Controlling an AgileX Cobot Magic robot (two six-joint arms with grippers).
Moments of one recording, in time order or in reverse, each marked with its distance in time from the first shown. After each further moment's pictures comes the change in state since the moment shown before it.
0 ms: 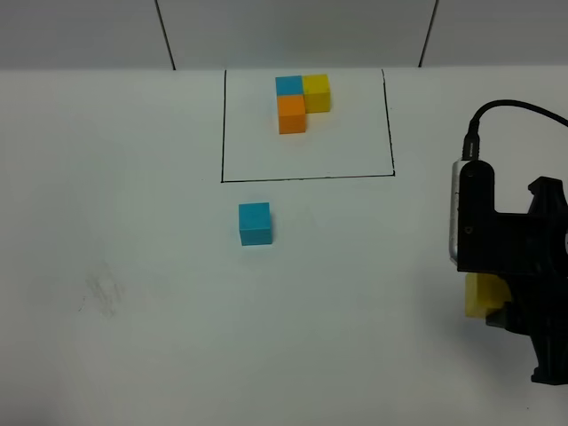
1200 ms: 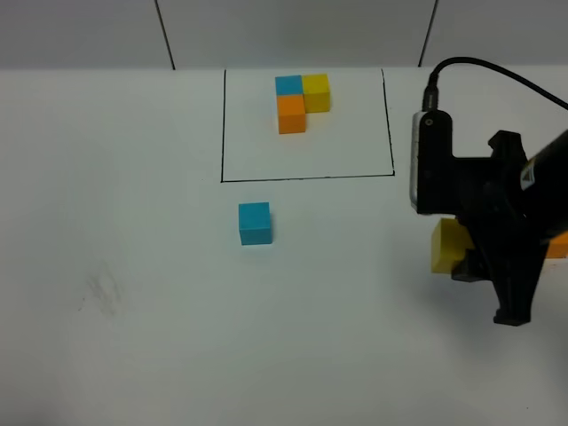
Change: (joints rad) left arm 0.000 0.000 0.000 0.000 0.000 0.001; right arm 0.000 0.206 -0.226 0.024 0.050 -0.050
